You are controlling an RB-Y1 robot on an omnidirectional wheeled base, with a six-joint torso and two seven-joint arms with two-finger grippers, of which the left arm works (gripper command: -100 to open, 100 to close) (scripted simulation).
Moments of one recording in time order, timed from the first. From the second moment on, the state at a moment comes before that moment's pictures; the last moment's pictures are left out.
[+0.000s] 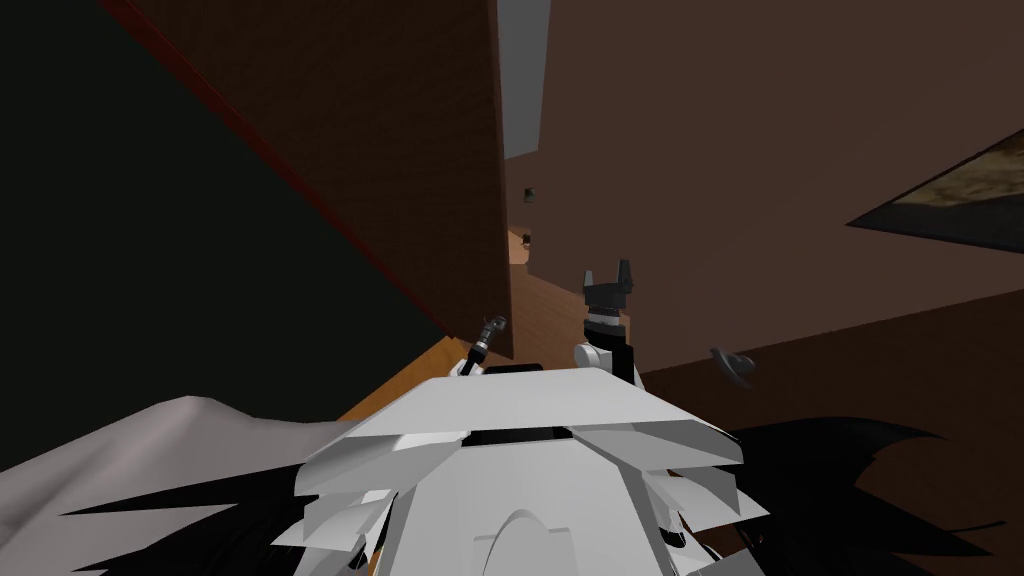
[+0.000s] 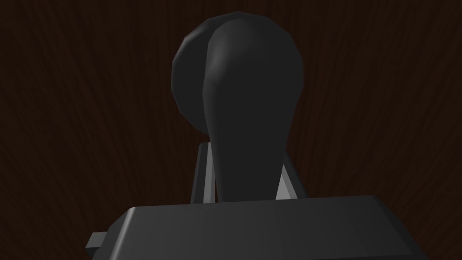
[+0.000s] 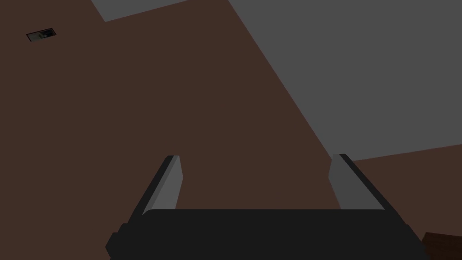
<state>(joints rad) -0.01 0.12 -0.32 -0.83 -0.08 -0.76 0.18</state>
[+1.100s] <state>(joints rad) -0.02 0.11 -0.21 -0.80 -0.01 -0.77 0.12</state>
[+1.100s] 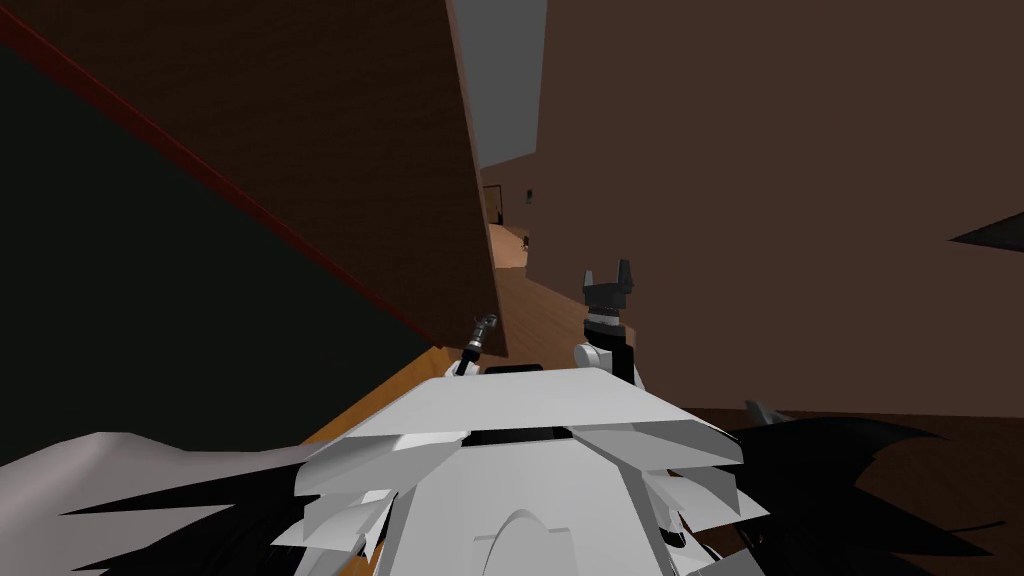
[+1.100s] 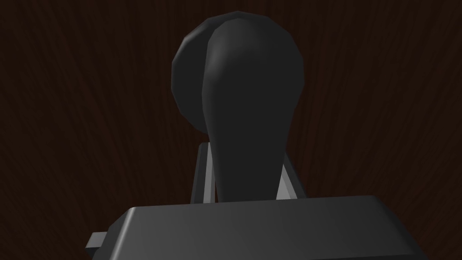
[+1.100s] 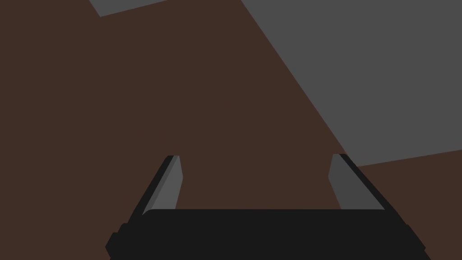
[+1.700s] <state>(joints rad) -0.03 0.10 -0.14 -0.79 0.01 -0.75 0.09</state>
